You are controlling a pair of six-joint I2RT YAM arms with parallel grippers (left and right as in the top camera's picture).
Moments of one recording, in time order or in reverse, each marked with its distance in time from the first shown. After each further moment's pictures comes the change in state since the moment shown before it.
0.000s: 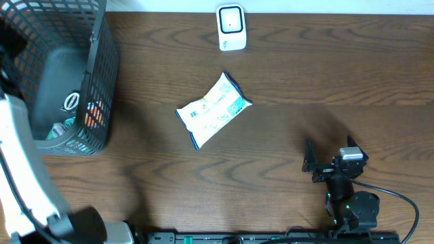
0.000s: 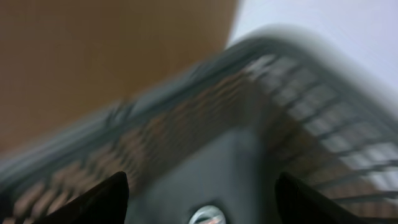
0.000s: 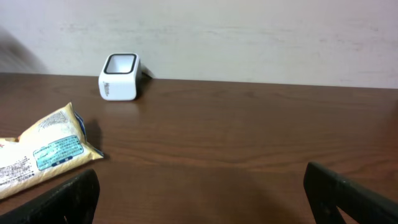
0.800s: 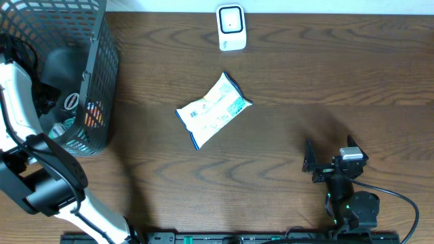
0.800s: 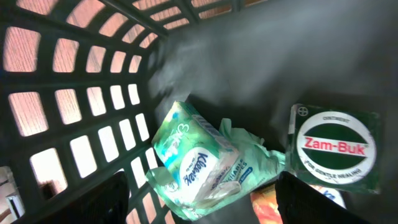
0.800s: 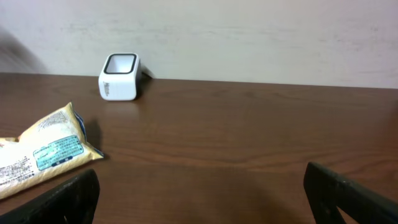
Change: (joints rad) left arm 0.037 0.370 -0.026 -0.442 -0.021 -0.391; right arm 0.000 0.000 0.000 0.000 0.000 0.000
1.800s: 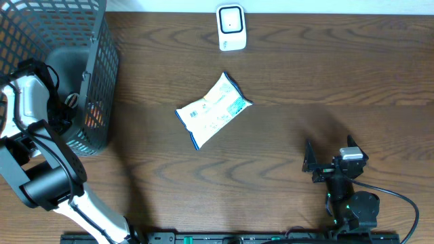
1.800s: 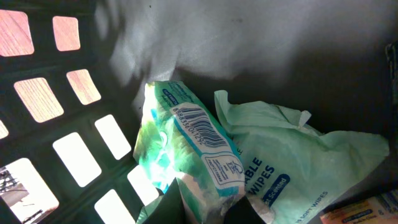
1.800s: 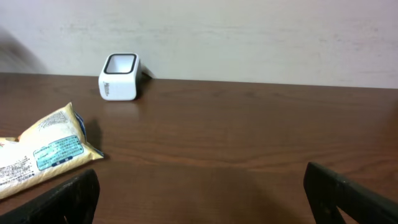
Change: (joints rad) left arm -0.004 0.043 -0.243 0.136 0.000 0.214; right arm 0.000 0.000 0.000 0.000 0.000 0.000
